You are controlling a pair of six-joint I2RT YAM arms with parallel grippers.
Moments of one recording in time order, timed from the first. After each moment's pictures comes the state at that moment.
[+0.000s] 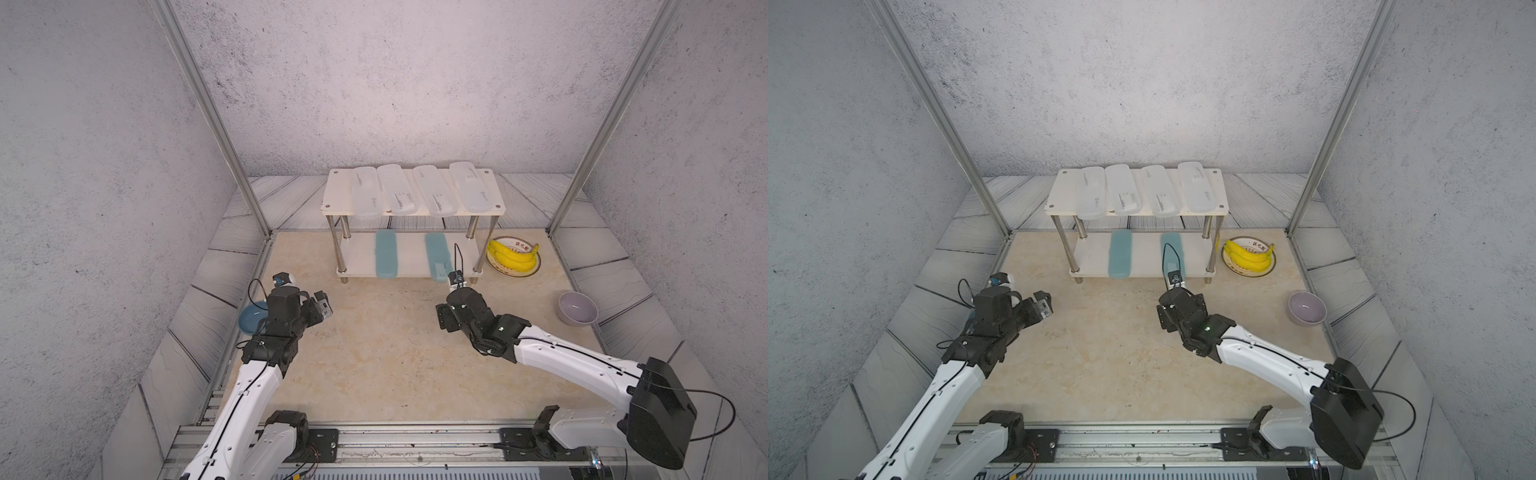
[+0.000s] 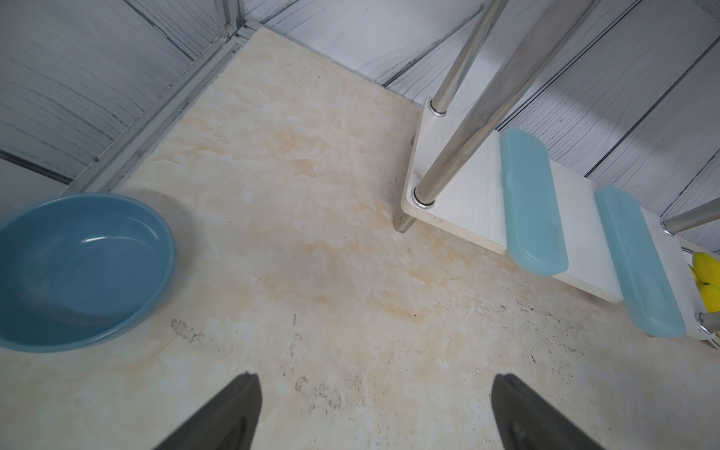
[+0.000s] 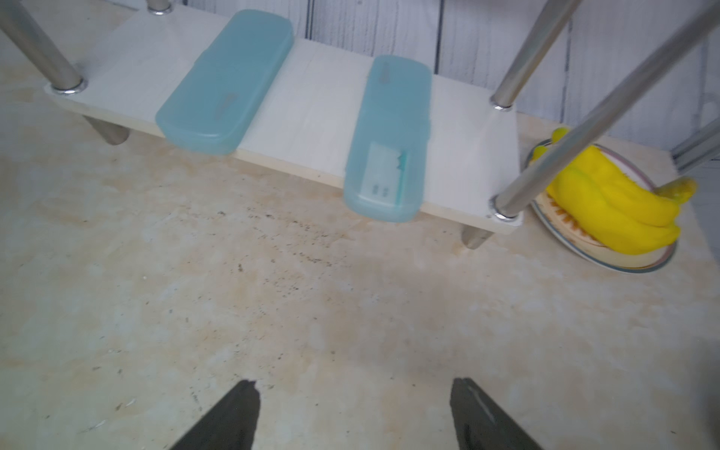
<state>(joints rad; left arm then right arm) -0.12 0.89 0.68 -0.38 -0.07 -0.44 0.80 1.26 0.85 -0.32 0.52 0.29</state>
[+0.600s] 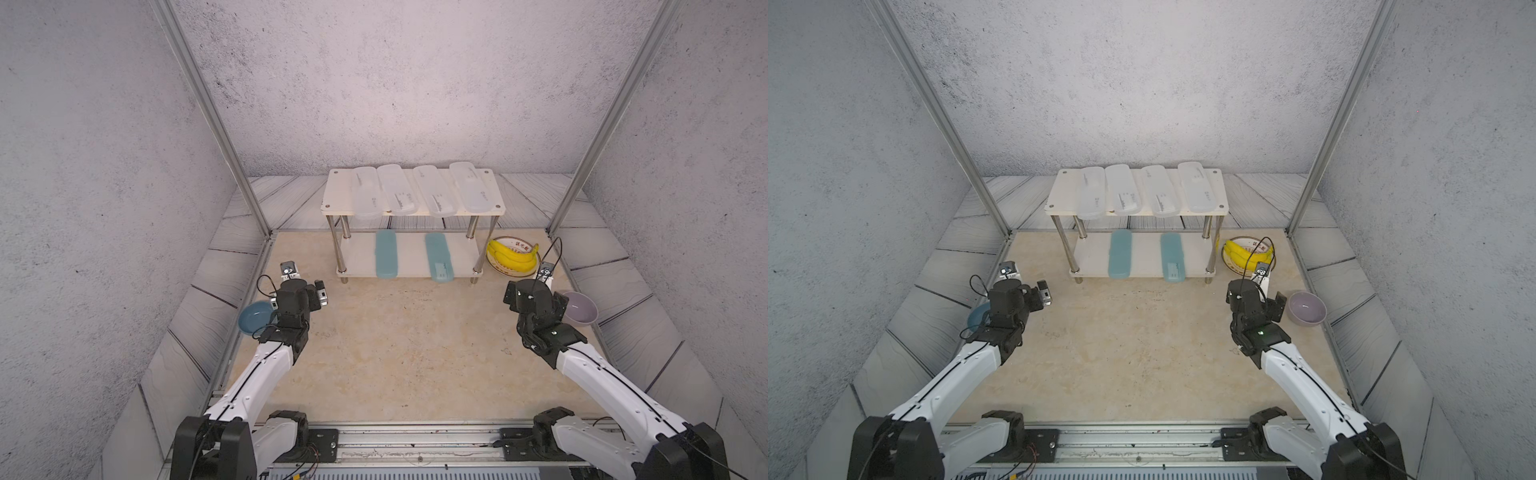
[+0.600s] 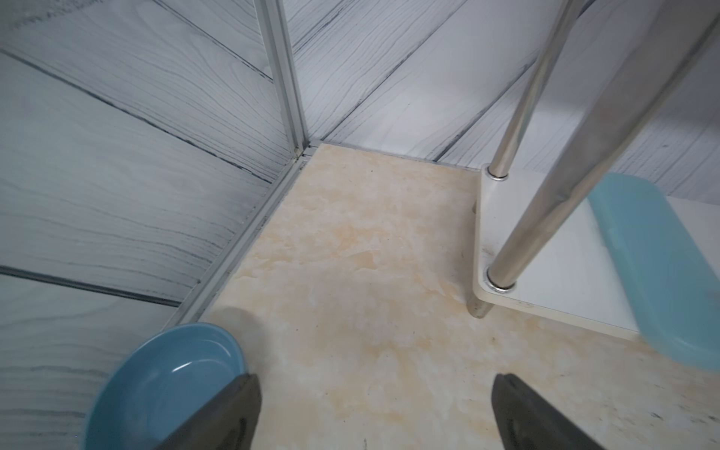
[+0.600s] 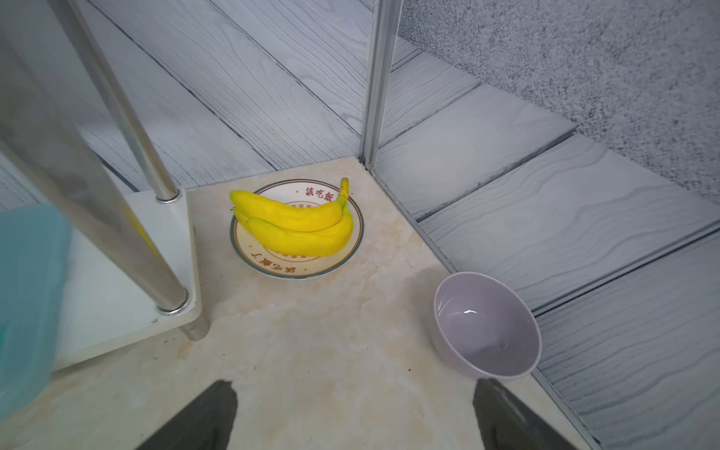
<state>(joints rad) -0.12 1.14 0.60 0.08 -0.35 -0.17 0.30 1.07 0.68 -0.15 0.73 0.25</state>
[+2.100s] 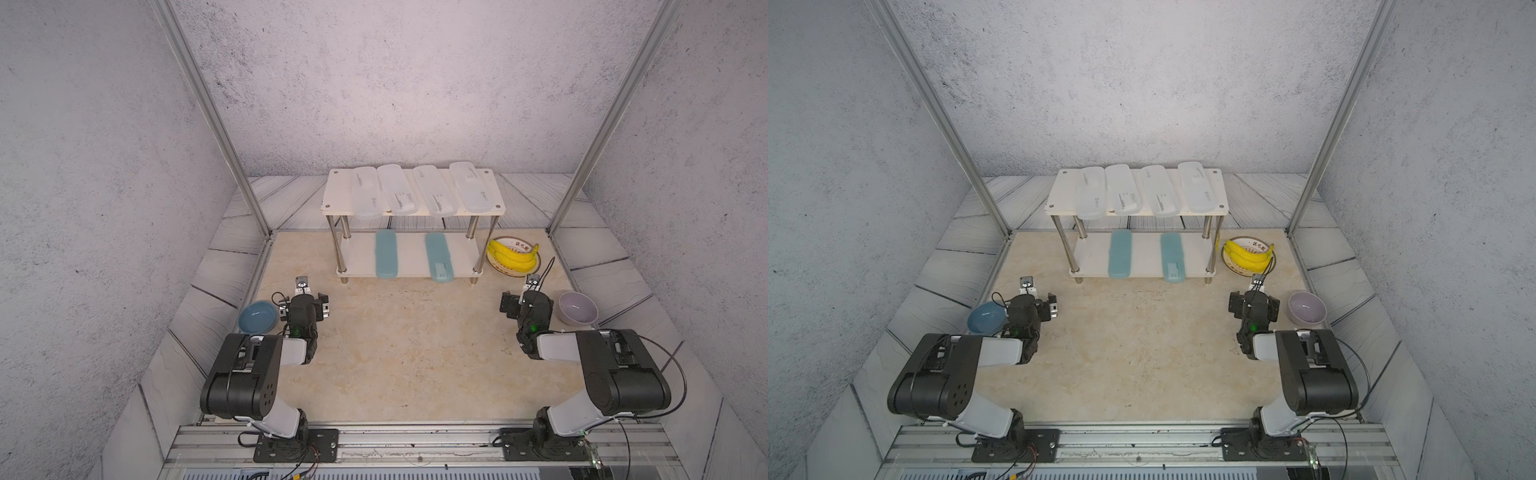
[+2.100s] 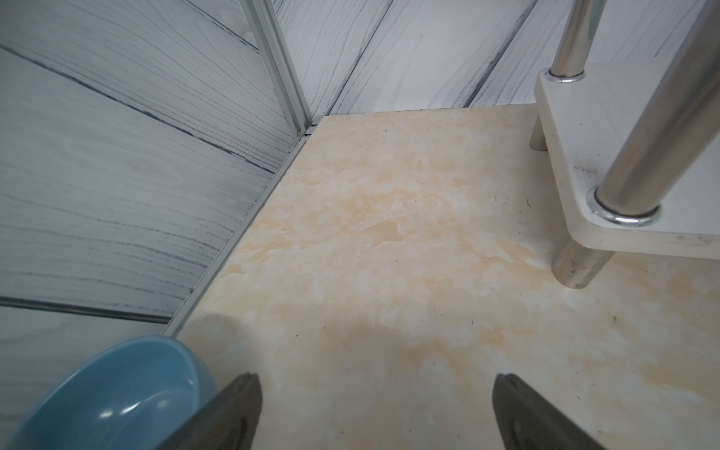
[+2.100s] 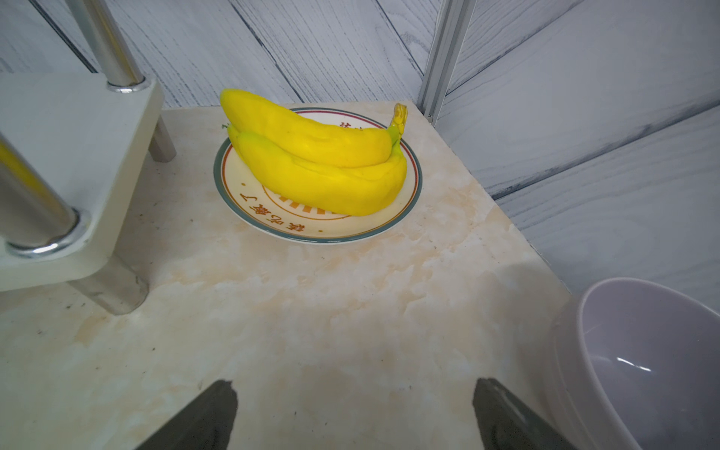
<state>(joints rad) -0.08 1.54 0.40 0.73 -0.35 0.01 0.06 1.55 0.43 0.67 0.32 0.04</state>
